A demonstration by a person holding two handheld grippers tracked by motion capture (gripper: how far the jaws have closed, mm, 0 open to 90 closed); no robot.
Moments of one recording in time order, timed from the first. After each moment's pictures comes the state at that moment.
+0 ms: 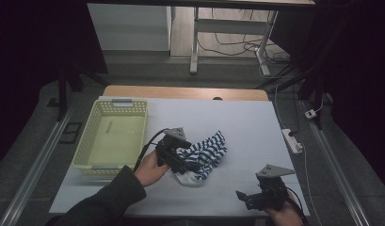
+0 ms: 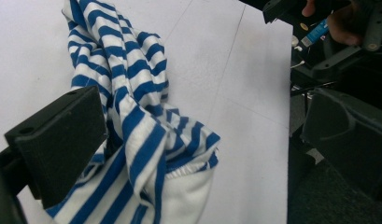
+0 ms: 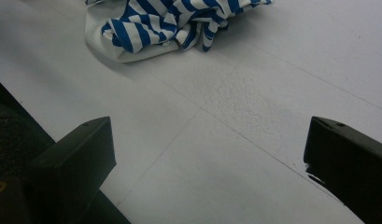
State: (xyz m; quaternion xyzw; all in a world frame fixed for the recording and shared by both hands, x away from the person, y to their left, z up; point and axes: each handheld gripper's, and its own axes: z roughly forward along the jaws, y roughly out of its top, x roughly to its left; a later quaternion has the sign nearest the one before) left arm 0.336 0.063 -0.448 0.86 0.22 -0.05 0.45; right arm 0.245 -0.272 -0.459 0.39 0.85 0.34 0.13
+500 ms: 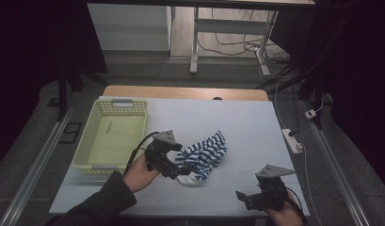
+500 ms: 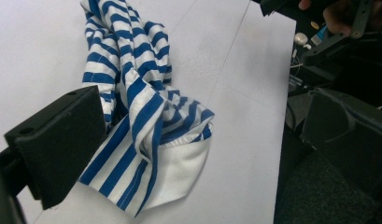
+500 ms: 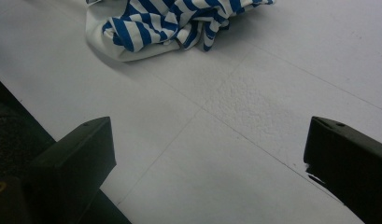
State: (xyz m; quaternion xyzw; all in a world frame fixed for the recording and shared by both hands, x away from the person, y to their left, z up) left arm 0.313 0.086 -0.438 0.86 0.23 -0.02 0.45; right arm 0.245 -0.271 -0.459 0.38 0.85 0.34 0.13
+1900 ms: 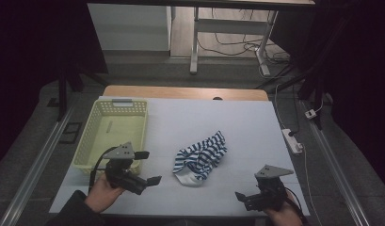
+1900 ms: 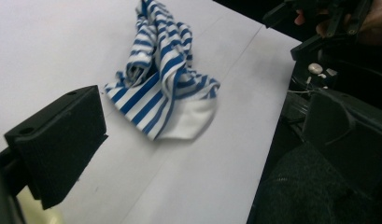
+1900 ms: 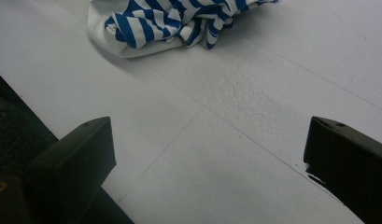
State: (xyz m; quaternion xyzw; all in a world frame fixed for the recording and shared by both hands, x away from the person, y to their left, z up) left arm 0.247 0.172 -0.440 0.81 0.30 0.04 0.50; right arm 0.244 -0.269 -0.460 0.38 0.85 0.34 0.13
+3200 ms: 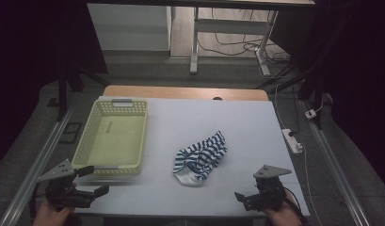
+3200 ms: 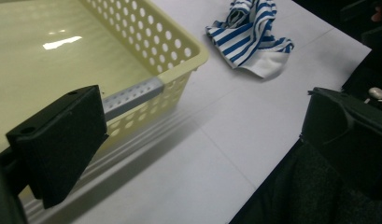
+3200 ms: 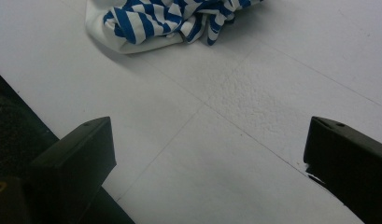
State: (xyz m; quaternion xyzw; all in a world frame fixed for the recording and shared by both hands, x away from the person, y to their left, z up) left arm 0.187 0.292 -0.471 0.76 0.43 0.09 0.48; right arm 0.245 -0.267 -0.460 0.38 0.86 0.33 0.13
